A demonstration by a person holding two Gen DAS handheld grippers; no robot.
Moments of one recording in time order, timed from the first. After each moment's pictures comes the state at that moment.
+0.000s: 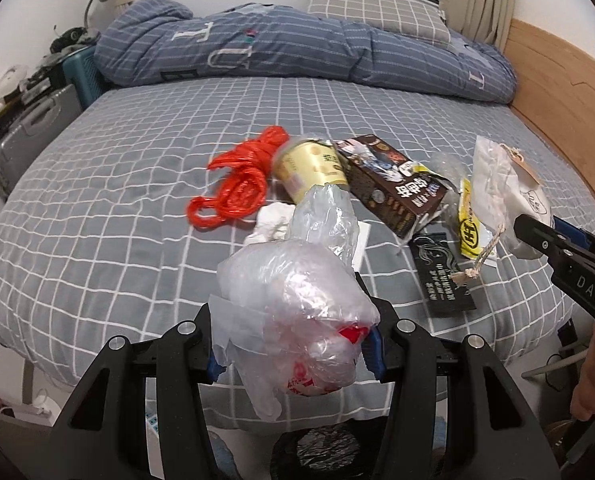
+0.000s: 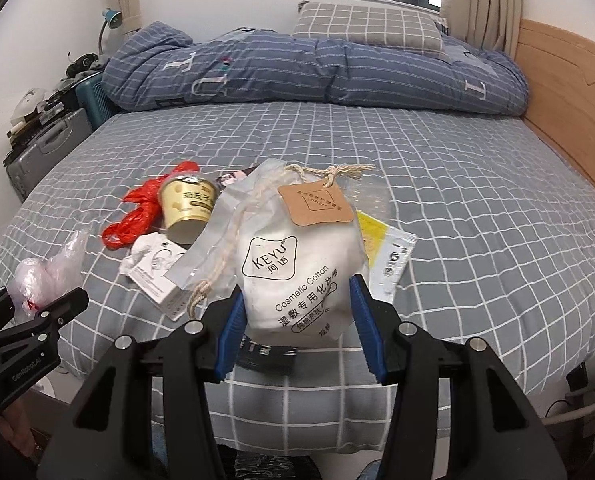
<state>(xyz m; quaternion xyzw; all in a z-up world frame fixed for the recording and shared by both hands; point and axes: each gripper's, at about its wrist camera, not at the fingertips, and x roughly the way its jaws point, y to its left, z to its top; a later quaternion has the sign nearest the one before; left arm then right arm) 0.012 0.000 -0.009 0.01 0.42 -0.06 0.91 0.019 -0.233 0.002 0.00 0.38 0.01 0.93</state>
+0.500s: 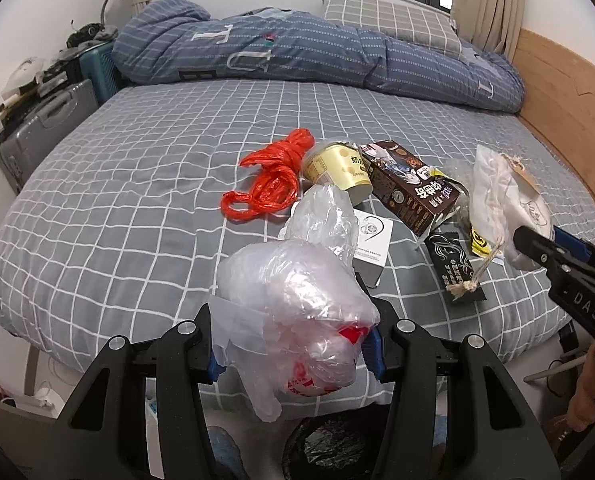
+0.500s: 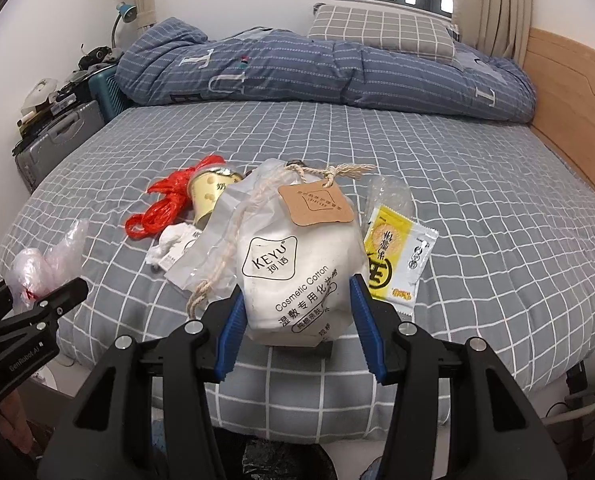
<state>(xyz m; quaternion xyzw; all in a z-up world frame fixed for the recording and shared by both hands) -0.011 0.028 0.000 0.00 0.41 -0.04 0.91 -0.001 -0.201 0.005 -0.01 0.38 0.02 0.93</state>
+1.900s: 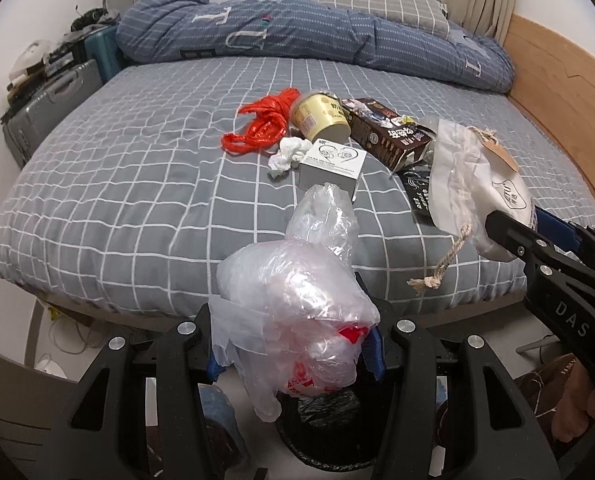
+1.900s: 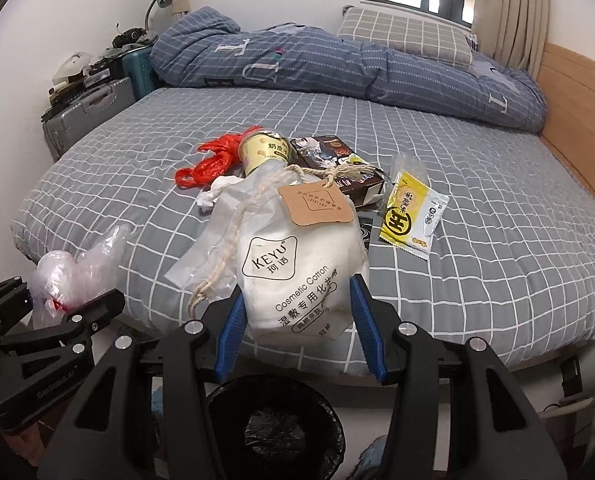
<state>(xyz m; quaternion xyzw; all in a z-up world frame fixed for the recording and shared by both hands) -0.100 0.017 -0.010 0.00 0.44 -0.04 0.90 -0.088 -0.170 0.003 -0.04 0.38 0.05 0.92</state>
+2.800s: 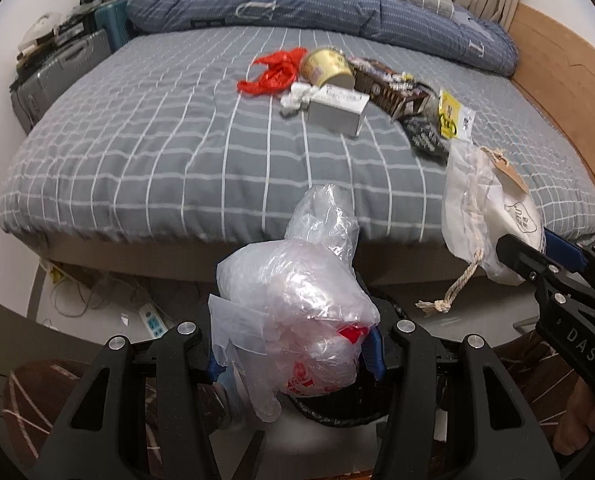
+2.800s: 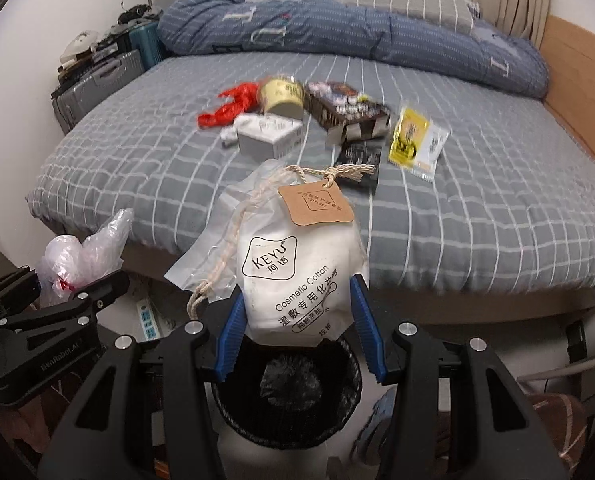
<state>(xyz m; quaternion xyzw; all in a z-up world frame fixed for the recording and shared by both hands) -0.165 0.028 -0.038 -0.01 0.48 -0.04 0.87 -0.159 -0.166 -0.026 -0.03 0.44 0.07 0.90</state>
